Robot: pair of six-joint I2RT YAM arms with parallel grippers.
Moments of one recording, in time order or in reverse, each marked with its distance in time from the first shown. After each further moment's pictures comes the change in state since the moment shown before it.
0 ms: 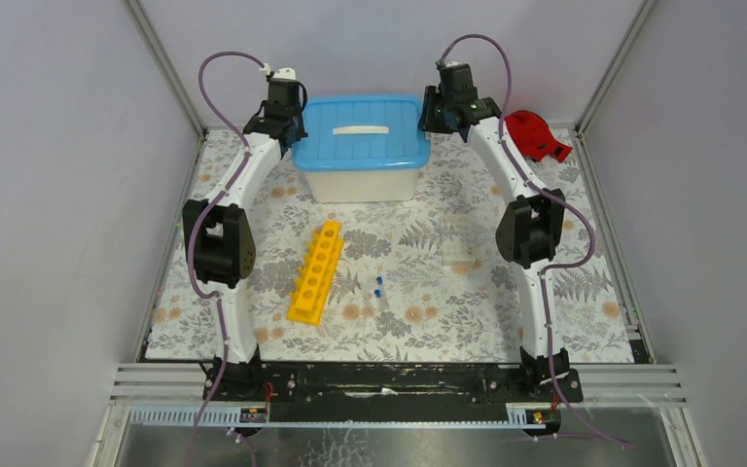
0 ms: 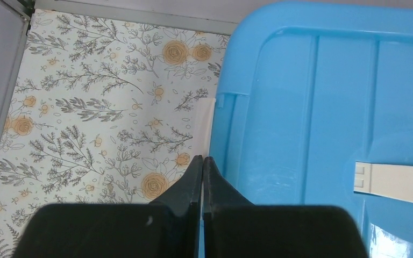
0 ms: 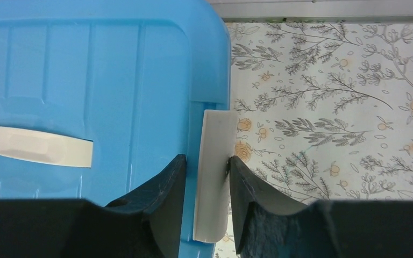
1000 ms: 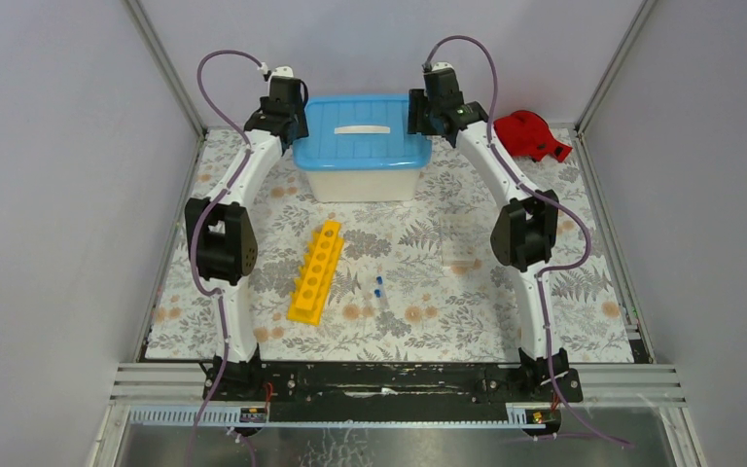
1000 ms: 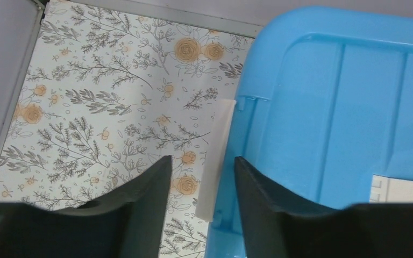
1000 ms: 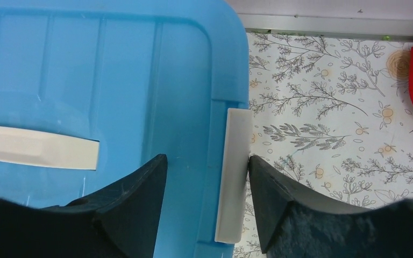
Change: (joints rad) left arm -0.006 0.029 0.056 -0.049 -0.042 -0.036; right arm 0.067 -0.012 -0.024 0.024 0.164 -0.072
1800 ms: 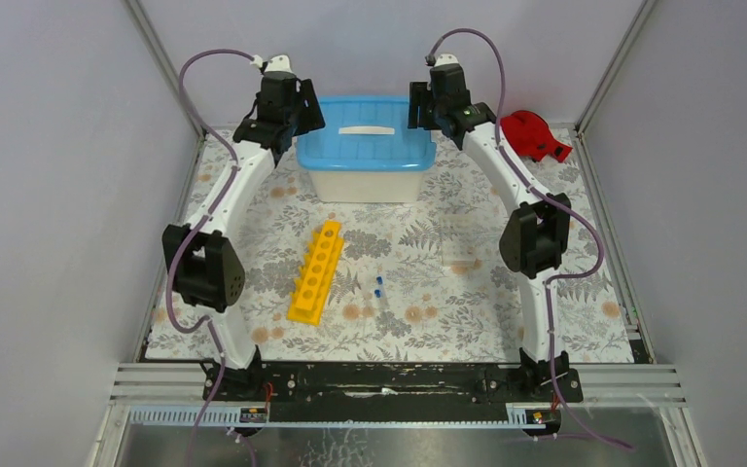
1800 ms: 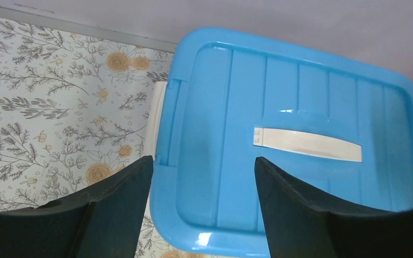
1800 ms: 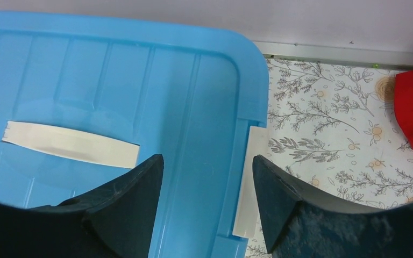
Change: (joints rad) left arm -0.046 -0.214 -0.130 0.072 0.123 -0.135; right arm -0.003 -0.114 -0.114 0.102 -0.009 -0.033
